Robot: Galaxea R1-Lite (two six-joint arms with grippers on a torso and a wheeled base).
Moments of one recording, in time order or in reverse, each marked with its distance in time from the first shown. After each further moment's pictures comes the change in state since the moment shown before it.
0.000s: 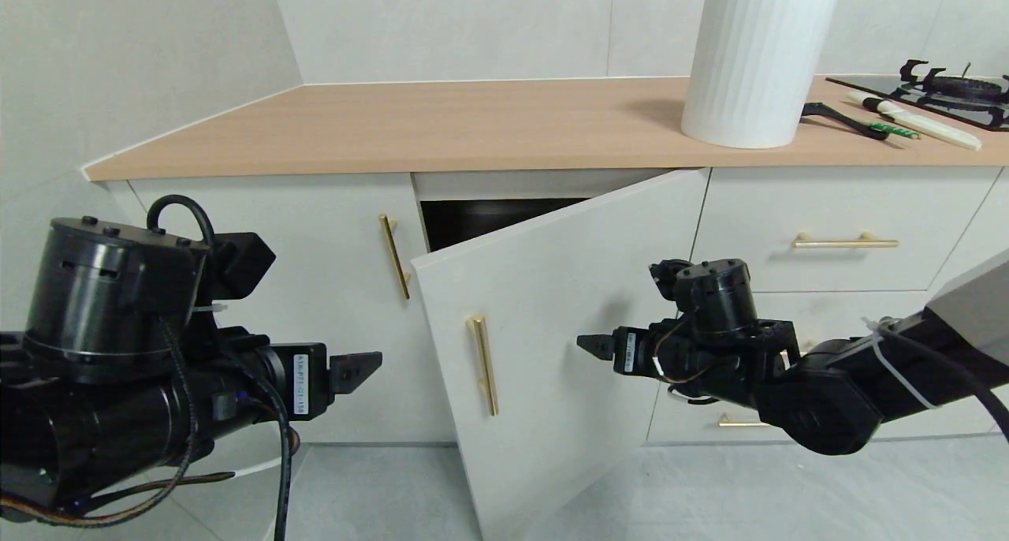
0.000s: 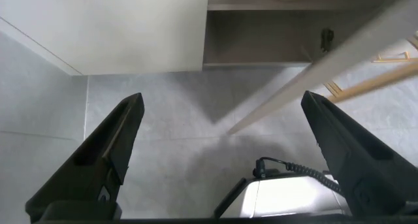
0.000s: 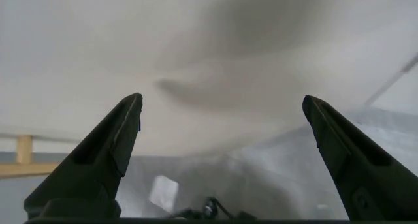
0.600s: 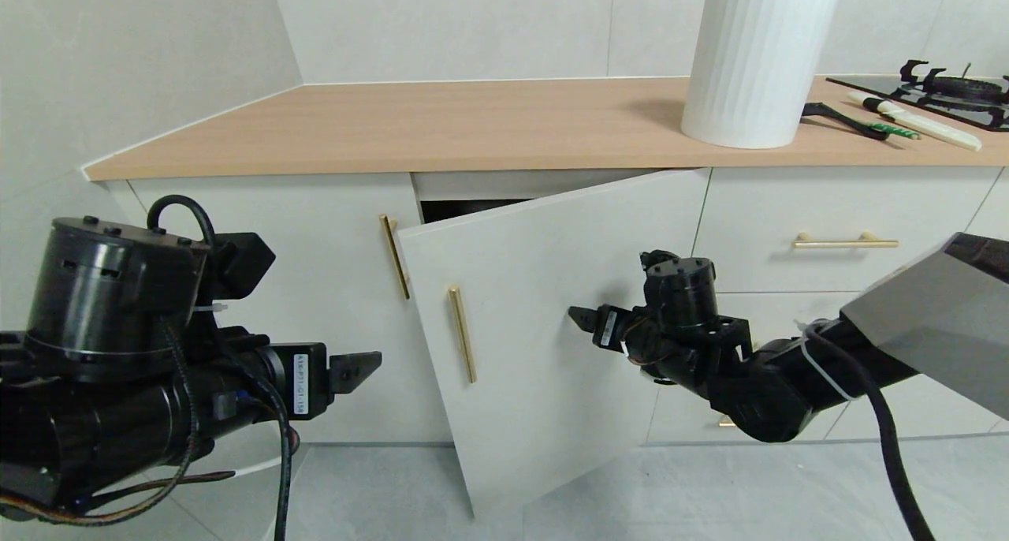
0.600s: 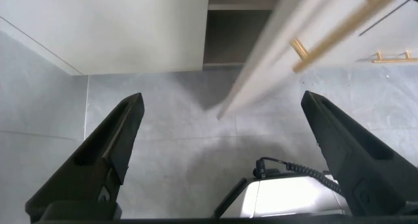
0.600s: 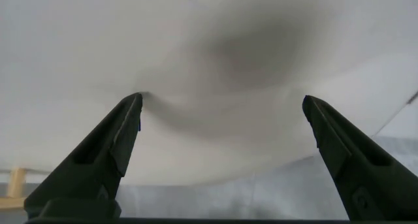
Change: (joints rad) left arm 0.001 0.002 0.000 0.000 -0.001 0.000; right arm 0.013 0.132 -0.124 -0.112 -0.165 0.077
